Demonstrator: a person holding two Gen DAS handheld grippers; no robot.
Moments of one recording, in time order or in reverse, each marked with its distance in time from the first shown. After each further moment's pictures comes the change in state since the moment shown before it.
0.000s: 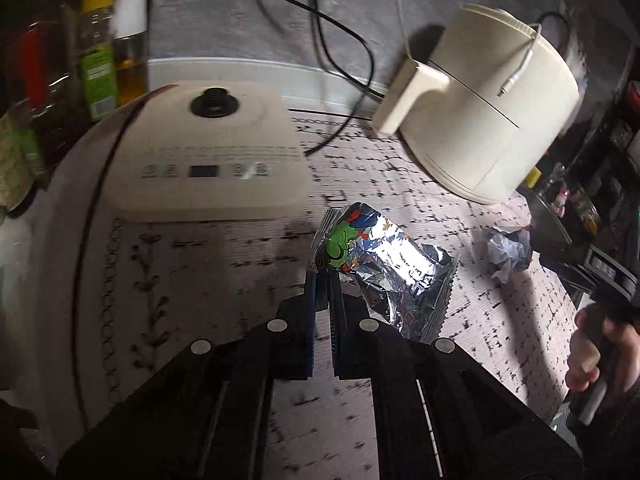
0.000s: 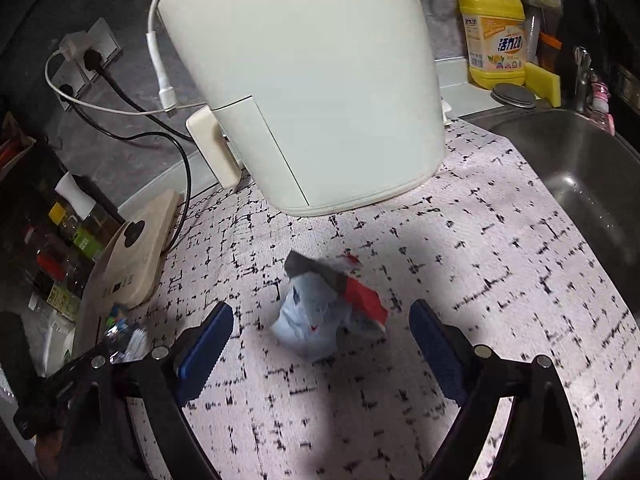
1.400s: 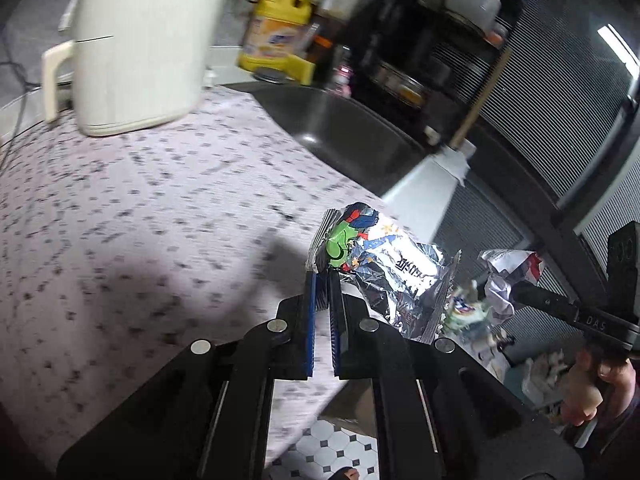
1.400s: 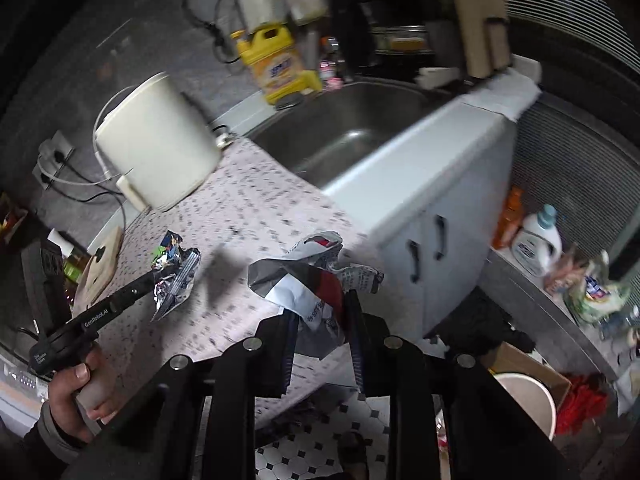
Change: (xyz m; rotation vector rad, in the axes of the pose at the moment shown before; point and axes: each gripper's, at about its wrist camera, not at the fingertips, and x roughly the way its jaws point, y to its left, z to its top) left arm -0.007 -0.301 -0.110 0.407 0.155 -0.465; right arm -0.282 -0.209 -0.180 0.312 -0.117 -0.206
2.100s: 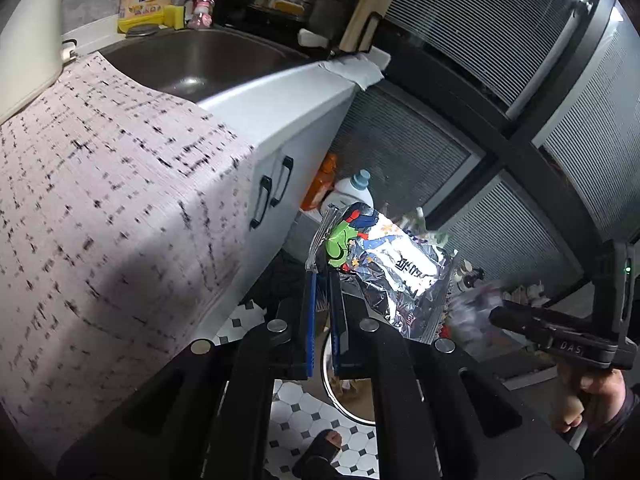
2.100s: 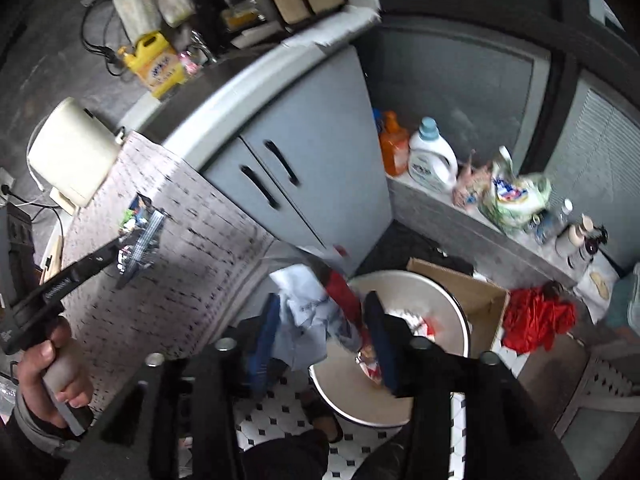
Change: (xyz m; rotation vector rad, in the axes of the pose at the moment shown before) left arm 0.059 -0.155 -0.071 0.151 0.179 -0.119; right arm -0.070 -0.159 -0.113 0.211 0.092 -0.186
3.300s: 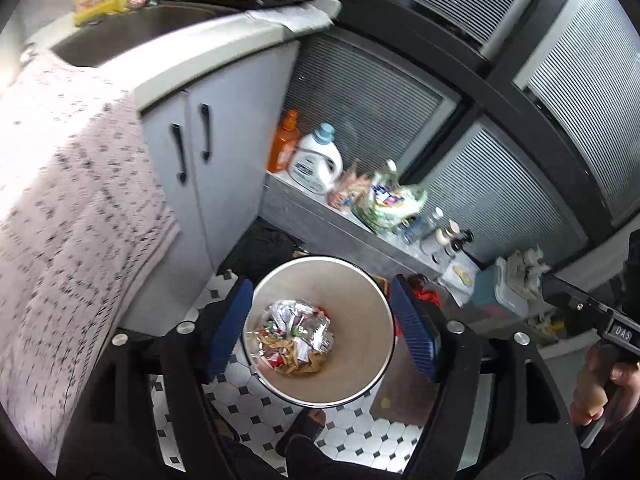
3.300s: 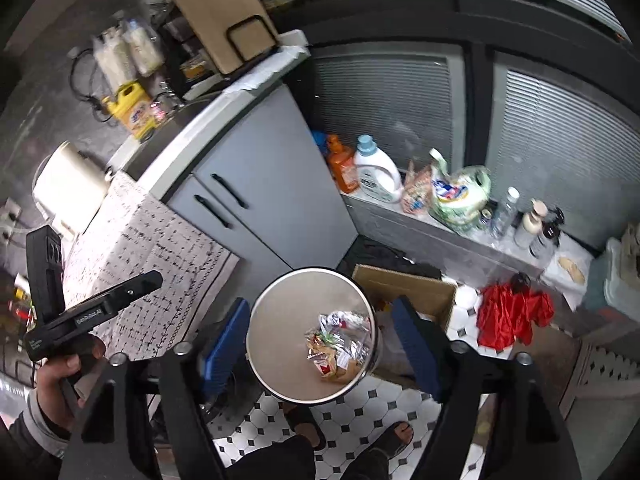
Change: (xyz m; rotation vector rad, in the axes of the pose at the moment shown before) left arm 0.038 -0.122 -0.048 0.032 0.083 0.046; right arm -0.087 -0.129 -0.033 0.050 -0.119 0.011
